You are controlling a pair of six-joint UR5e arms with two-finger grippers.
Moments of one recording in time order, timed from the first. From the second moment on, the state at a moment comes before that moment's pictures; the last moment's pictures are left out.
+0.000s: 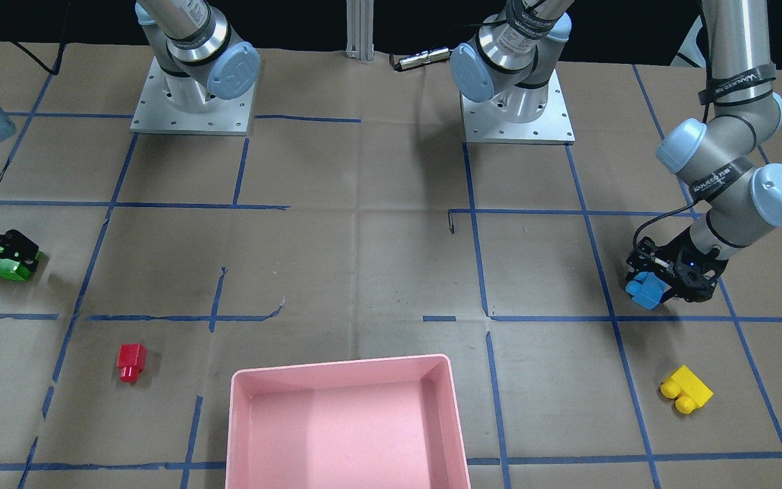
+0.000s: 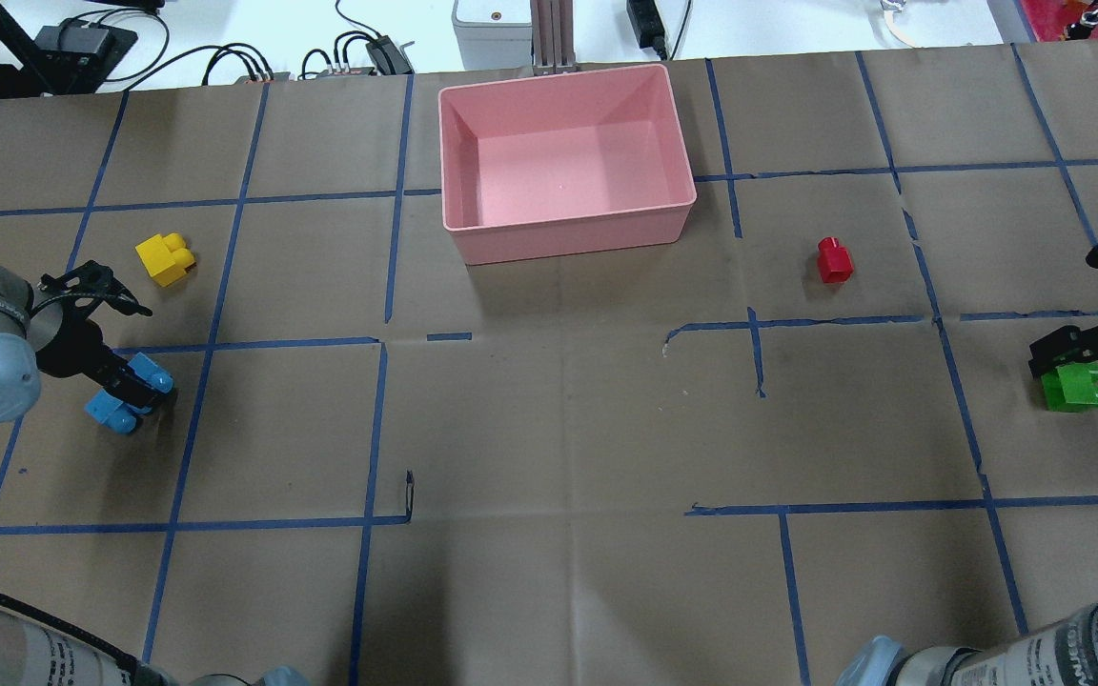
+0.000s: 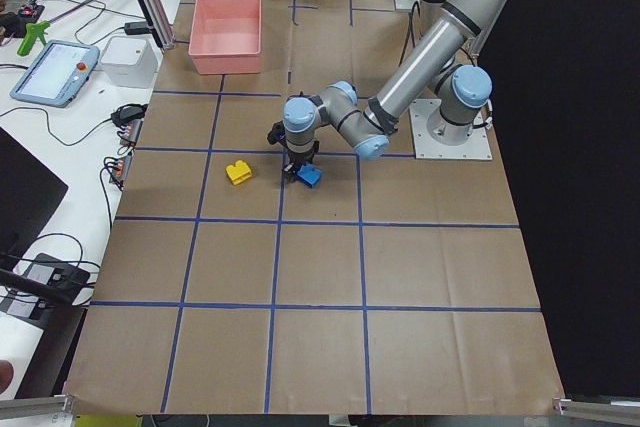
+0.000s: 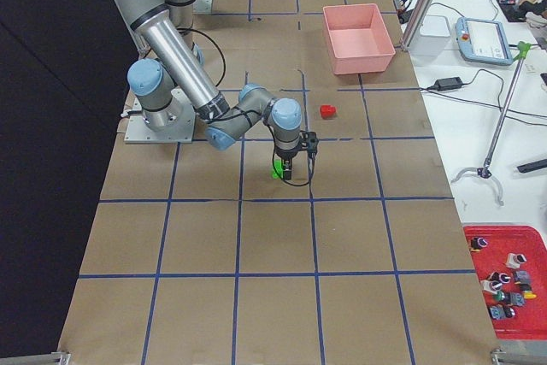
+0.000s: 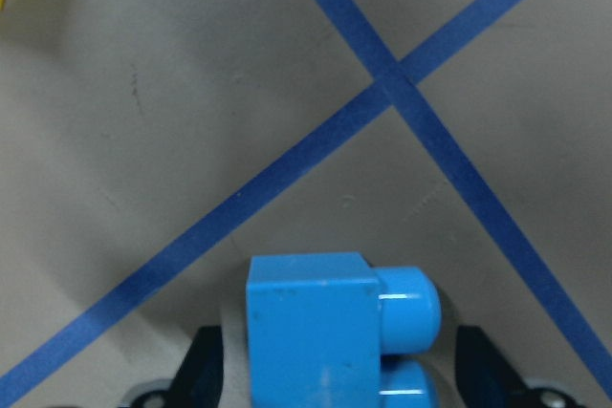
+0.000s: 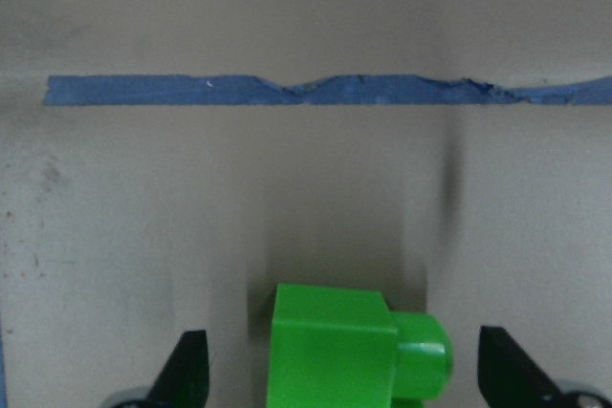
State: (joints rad) left arm -0.94 -1.92 -2.03 -0.80 1.52 1.30; right arm 0.83 -1.24 2.06 -2.42 -1.55 -0.75
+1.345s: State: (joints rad) left arm -1.11 -1.93 -1.48 -1.29 1.52 0.68; right arm 0.84 -1.30 1.94 -2.33 -1.53 -0.75
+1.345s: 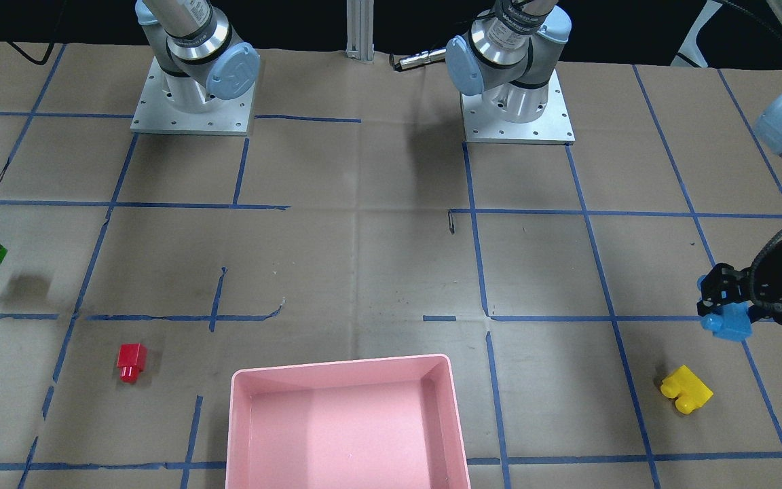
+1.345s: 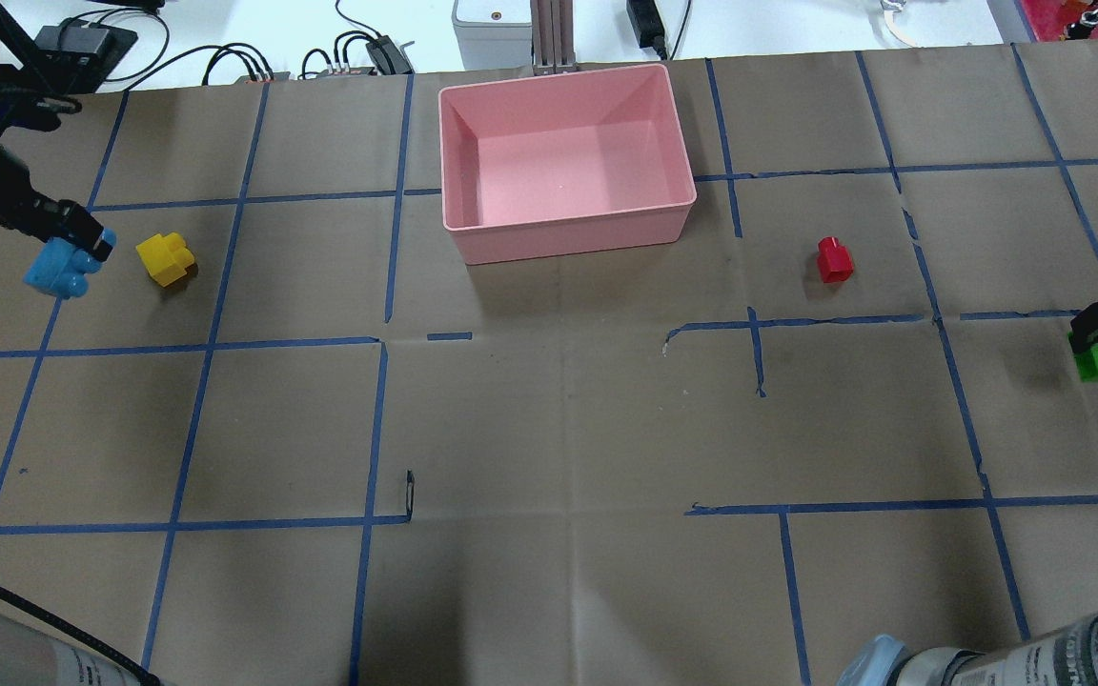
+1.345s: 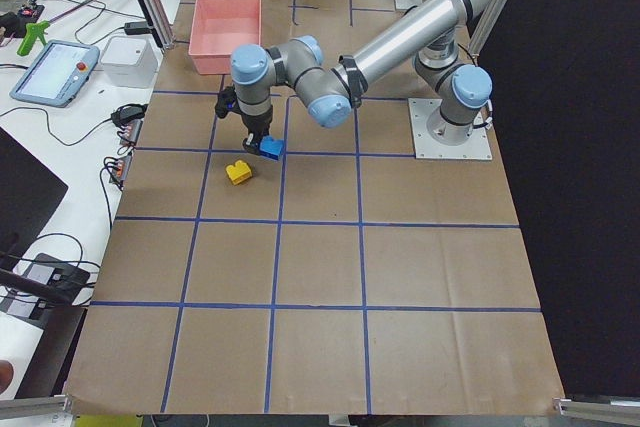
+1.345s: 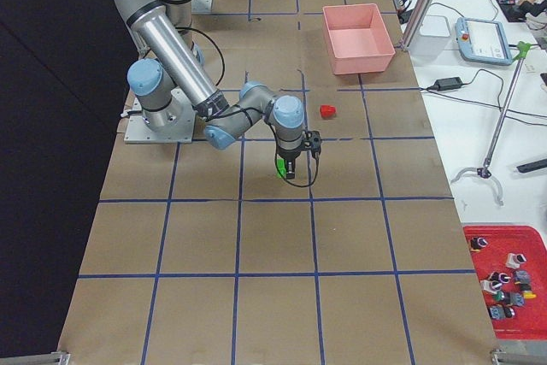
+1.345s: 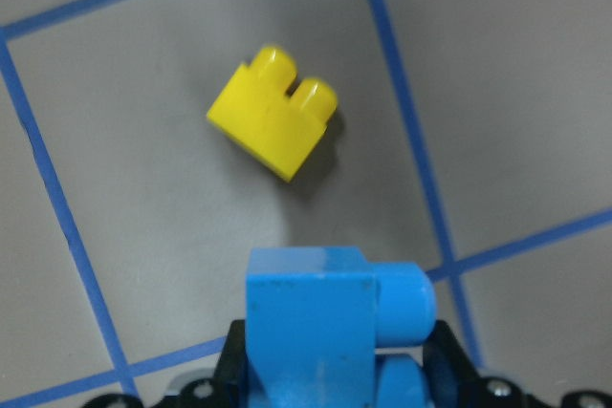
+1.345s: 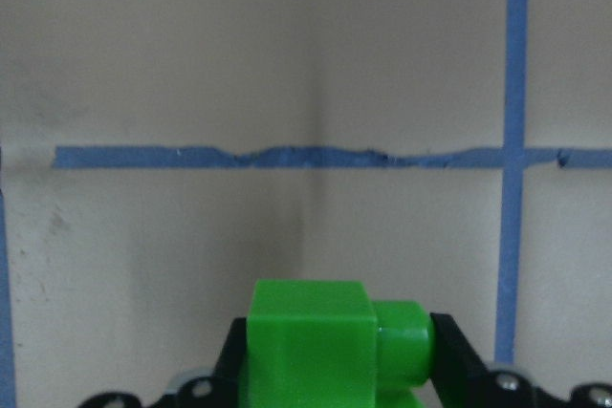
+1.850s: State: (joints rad) left arm -1.45 -2.08 -1.12 -1.48 1.51 0.10; right arm 1.07 -1.29 1.62 -2.16 -1.38 -0.63
